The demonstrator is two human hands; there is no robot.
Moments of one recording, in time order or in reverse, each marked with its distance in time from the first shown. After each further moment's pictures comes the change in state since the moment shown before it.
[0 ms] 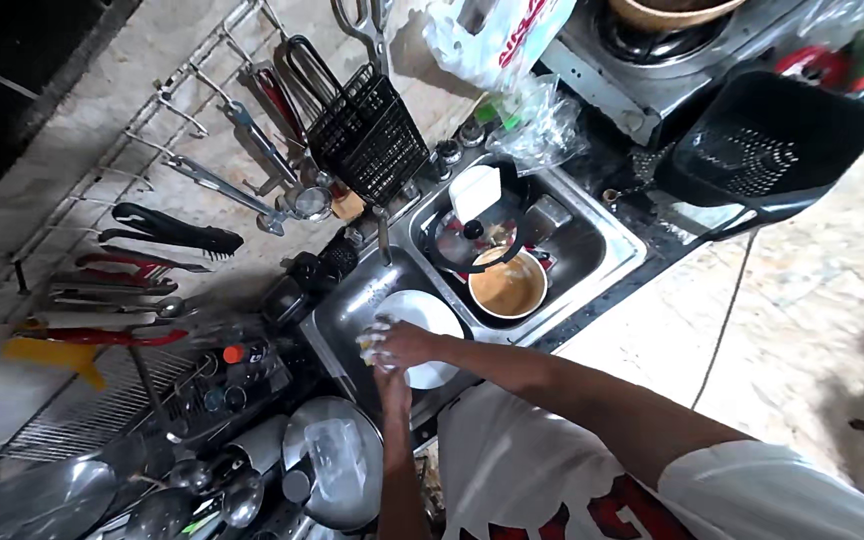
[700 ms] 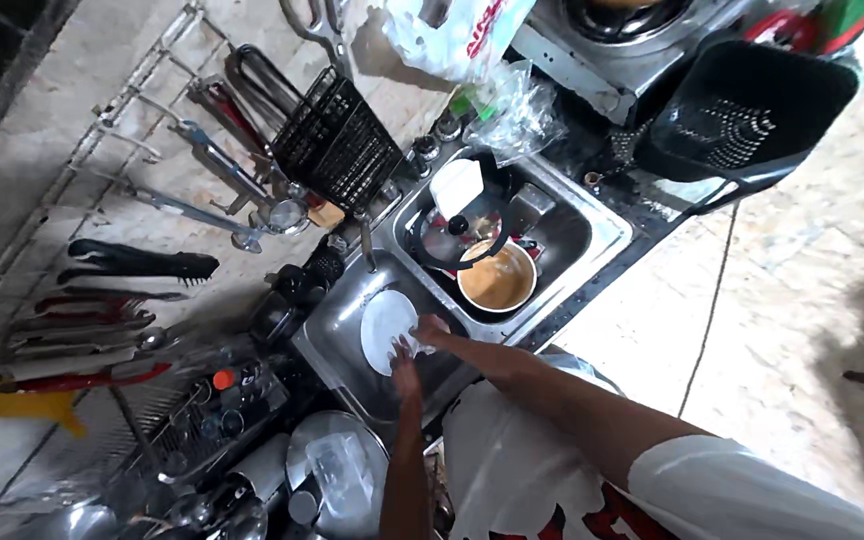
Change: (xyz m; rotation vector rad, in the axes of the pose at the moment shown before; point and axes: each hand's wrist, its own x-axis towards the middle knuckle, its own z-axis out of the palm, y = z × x) left_hand 0.044 -0.100 -0.009 1.828 -0.310 0.202; right_hand -0.030 0.058 0.016 0.418 -0.137 1.270
